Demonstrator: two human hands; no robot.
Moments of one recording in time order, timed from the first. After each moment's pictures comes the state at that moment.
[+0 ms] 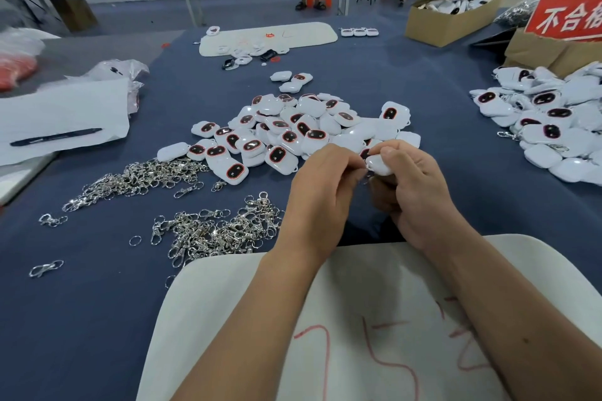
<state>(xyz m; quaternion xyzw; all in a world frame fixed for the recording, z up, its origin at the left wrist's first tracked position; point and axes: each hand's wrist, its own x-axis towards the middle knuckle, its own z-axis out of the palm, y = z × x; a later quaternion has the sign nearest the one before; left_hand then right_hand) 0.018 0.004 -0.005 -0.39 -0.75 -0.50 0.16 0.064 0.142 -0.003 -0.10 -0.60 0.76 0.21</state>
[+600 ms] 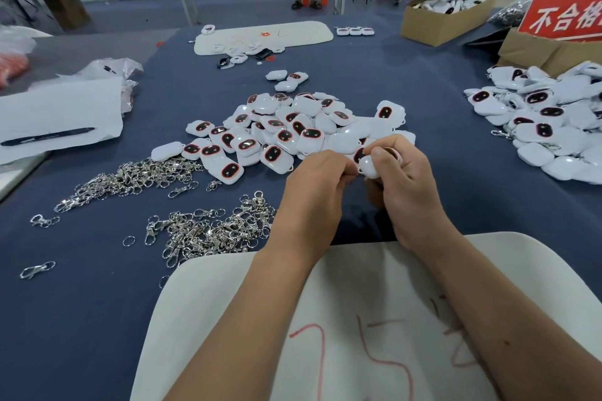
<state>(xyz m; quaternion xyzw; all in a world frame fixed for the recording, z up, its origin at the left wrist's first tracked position) 0.019 0.000 -0.001 -0.39 -0.80 -0.44 0.14 0.063 0.139 -0.008 -0.11 -0.67 0.68 0.26</state>
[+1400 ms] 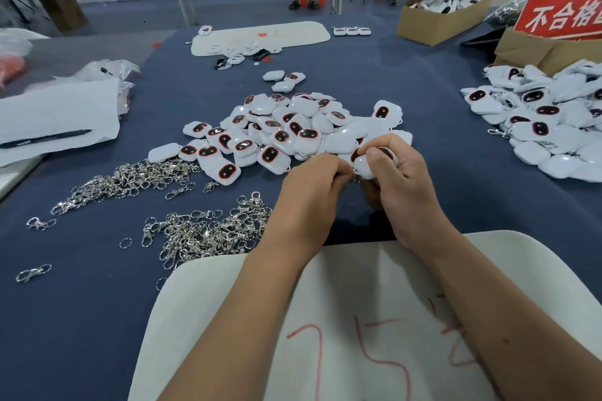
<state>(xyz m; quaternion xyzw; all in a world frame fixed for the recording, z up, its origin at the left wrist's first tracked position) 0.018 -0.002 0.003 -0.38 -0.80 -0.46 0.09 0.063 0.141 -0.009 -0.09 -0.68 0.68 0.25</state>
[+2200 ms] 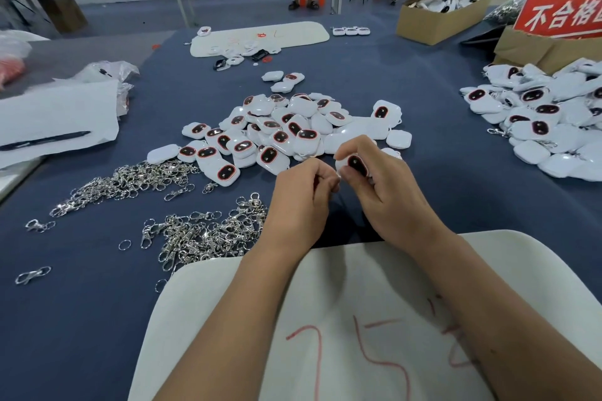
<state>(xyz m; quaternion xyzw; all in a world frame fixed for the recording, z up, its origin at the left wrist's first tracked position) 0.009 -0.003 -0.006 -0.27 -0.83 -0.49 0.02 0.070 0.141 -0.004 0.07 -0.89 0.37 0.27</state>
